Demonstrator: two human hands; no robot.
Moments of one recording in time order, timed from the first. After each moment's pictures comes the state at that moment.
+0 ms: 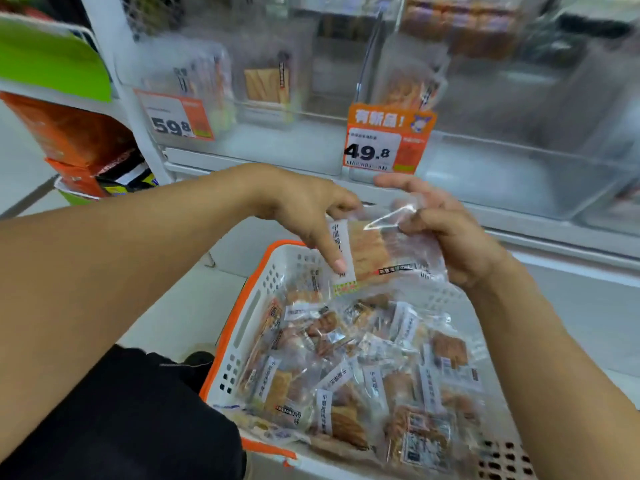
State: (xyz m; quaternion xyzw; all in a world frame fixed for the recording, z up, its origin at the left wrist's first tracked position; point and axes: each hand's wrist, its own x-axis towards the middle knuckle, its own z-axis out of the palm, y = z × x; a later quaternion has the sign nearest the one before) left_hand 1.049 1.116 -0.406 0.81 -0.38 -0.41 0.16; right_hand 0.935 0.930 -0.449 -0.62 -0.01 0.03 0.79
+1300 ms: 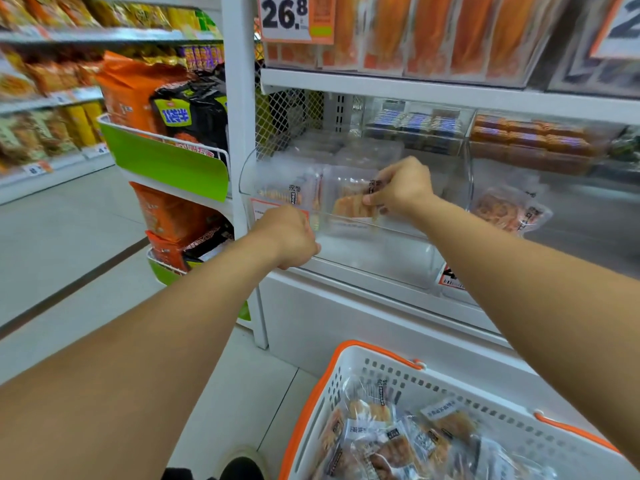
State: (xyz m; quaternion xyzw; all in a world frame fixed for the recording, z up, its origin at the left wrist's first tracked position) left_hand 1.147 1.220 -0.385 0.94 -0.09 -0.09 0.30; right_hand 1.192 1.014 -0.371 -0.89 0.13 -0.15 0.41
